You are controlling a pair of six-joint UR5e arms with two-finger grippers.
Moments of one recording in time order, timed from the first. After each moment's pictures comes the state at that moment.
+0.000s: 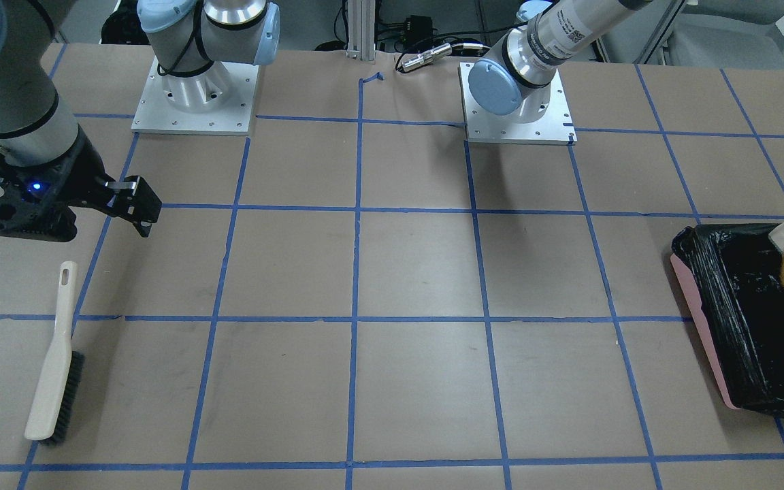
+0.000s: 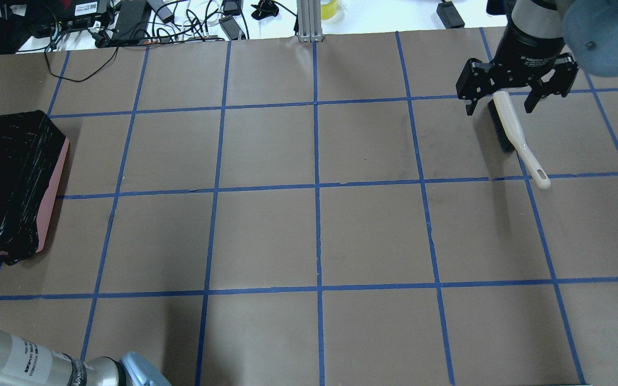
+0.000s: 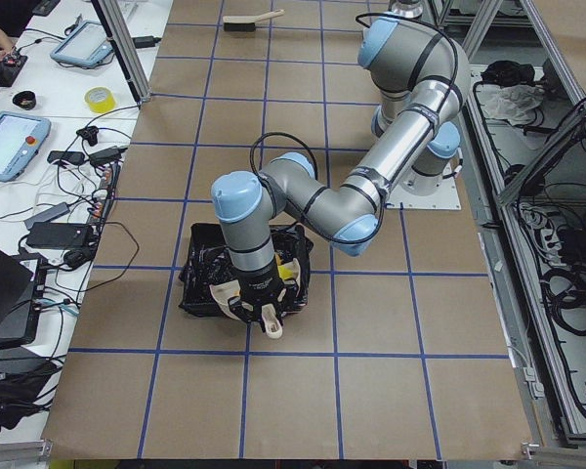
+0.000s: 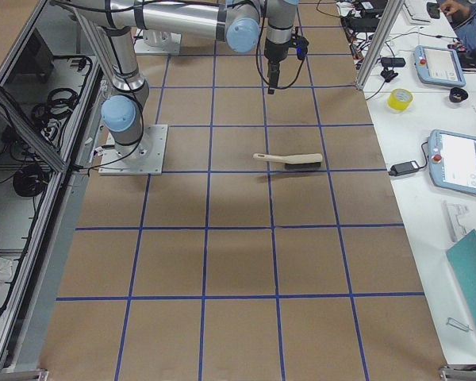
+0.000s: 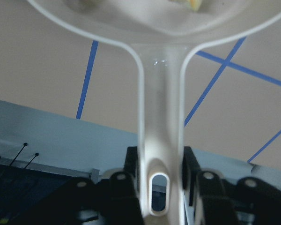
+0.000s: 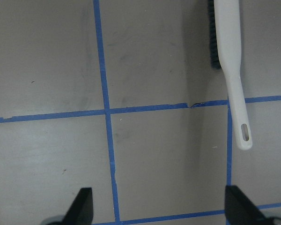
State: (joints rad) left arm -0.66 -2.06 -1.22 -1.13 1.99 2.22; right arm 1.50 -1.45 1.55 -1.64 -1.64 -0.01
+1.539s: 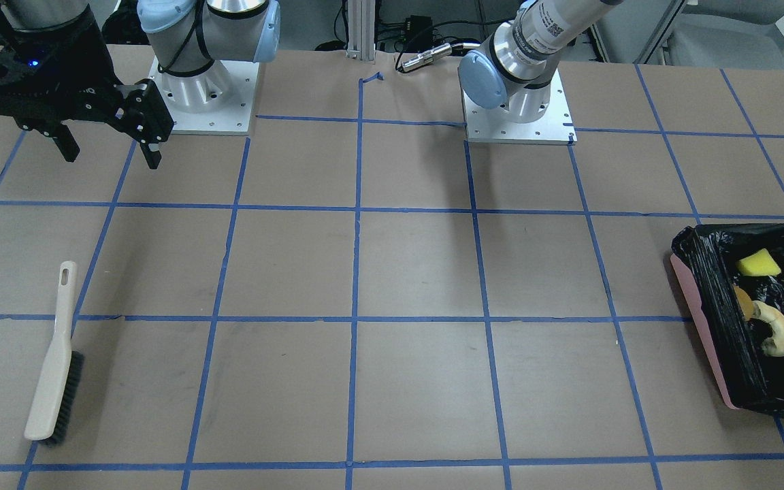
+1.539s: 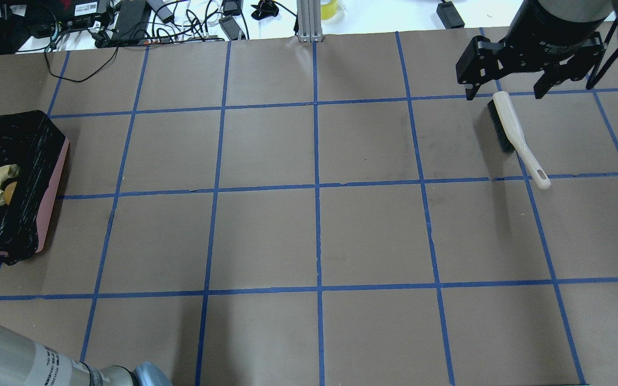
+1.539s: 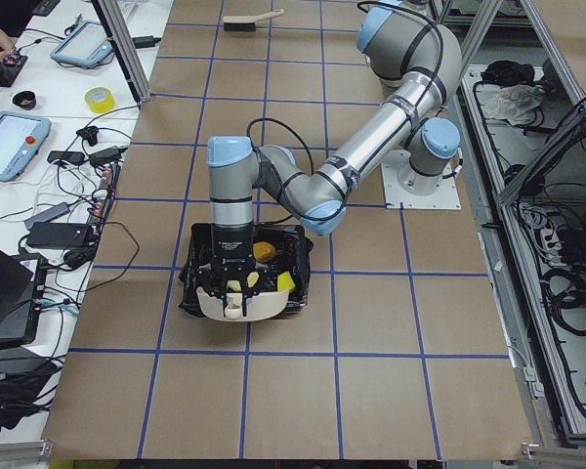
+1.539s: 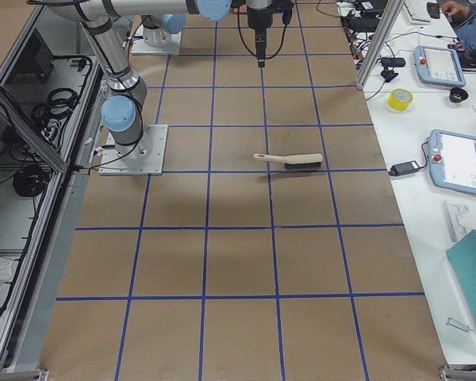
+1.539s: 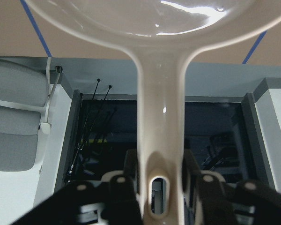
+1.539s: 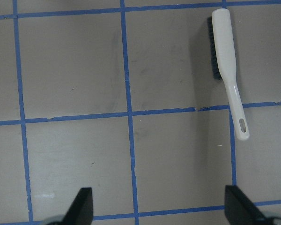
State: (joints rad) left arm -0.82 -2.04 -1.34 -0.68 2.16 2.48; right arm 1.53 -1.63 1.56 -1.63 -1.61 0.02
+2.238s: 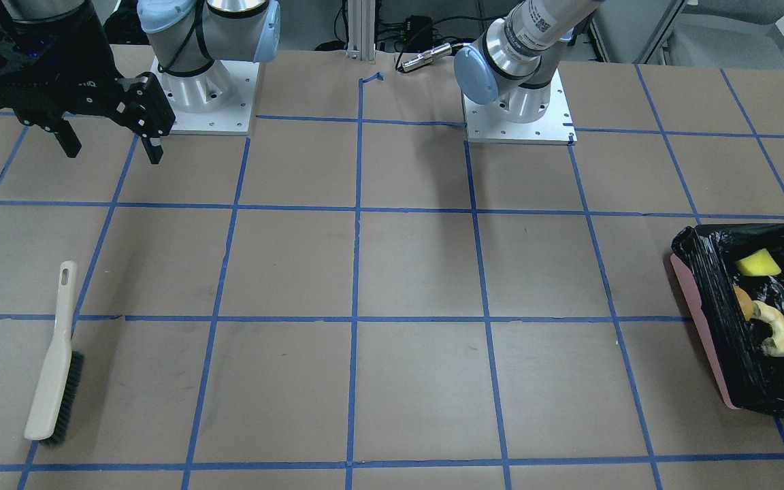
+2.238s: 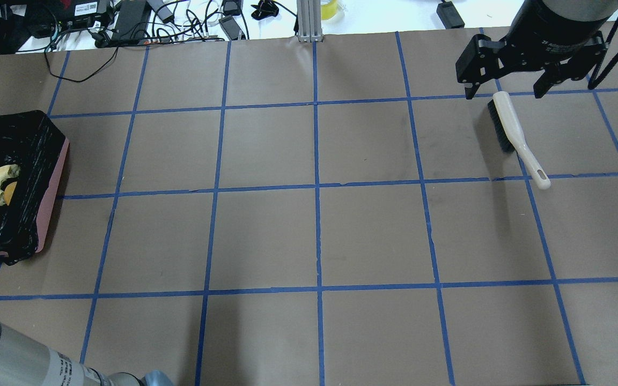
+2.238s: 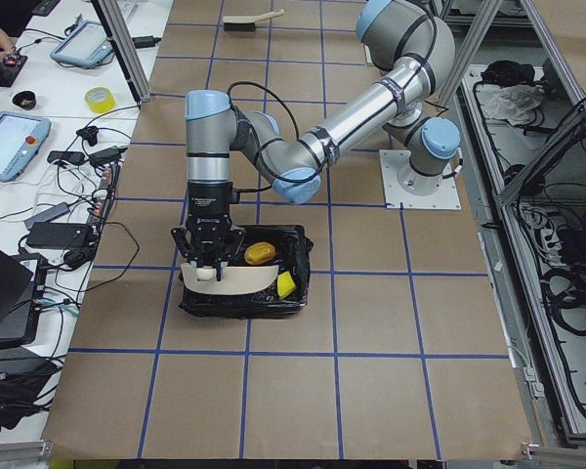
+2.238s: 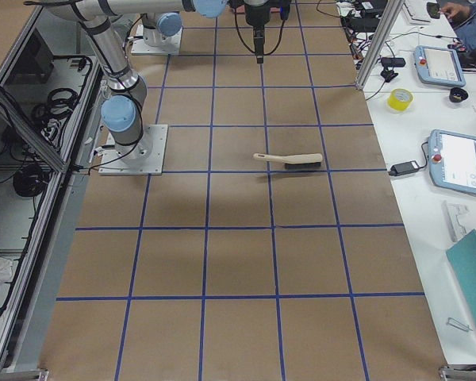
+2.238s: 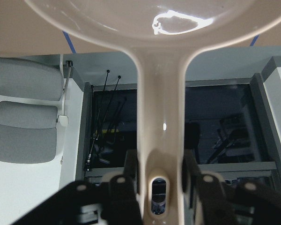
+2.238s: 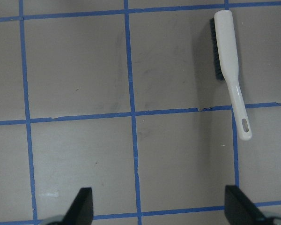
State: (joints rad) left arm -0.91 -2.02 -1.29 -0.77 2.19 2.49; right arm 1.53 -1.64 1.56 -1.63 -1.59 0.02
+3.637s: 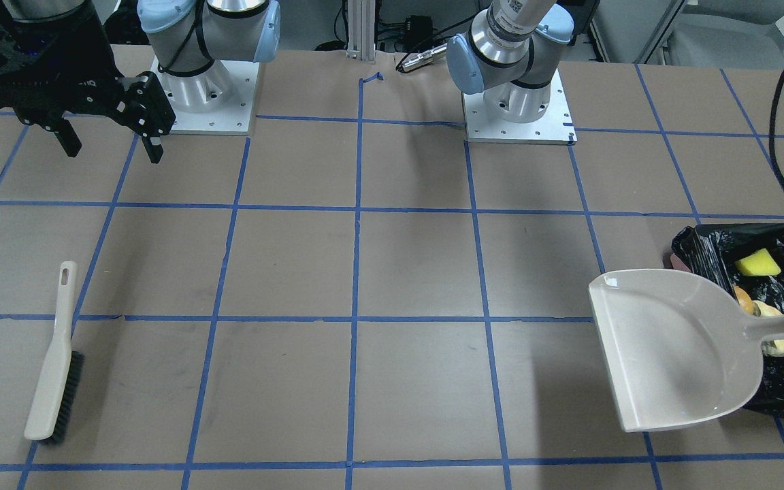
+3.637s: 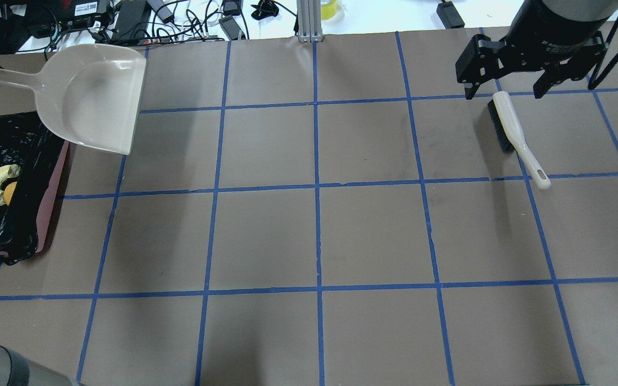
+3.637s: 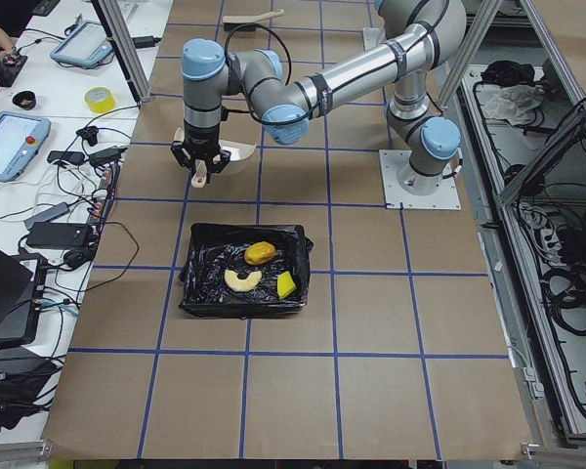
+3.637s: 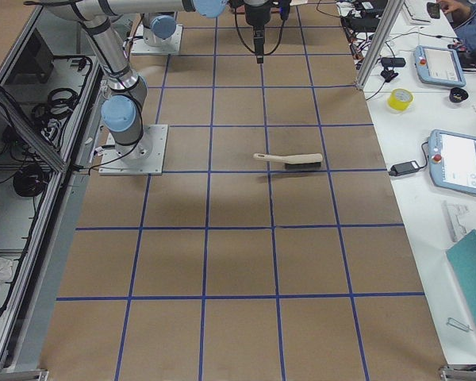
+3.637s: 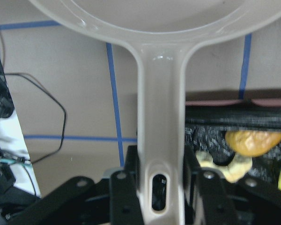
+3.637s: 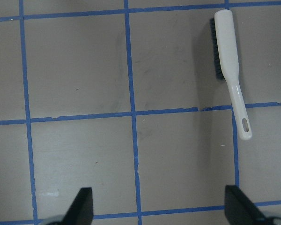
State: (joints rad) left arm -1.11 -1.91 -1.35 -1.25 1.57 2.06; right arm 1.53 -1.64 1.56 -1.63 -1.59 0.02
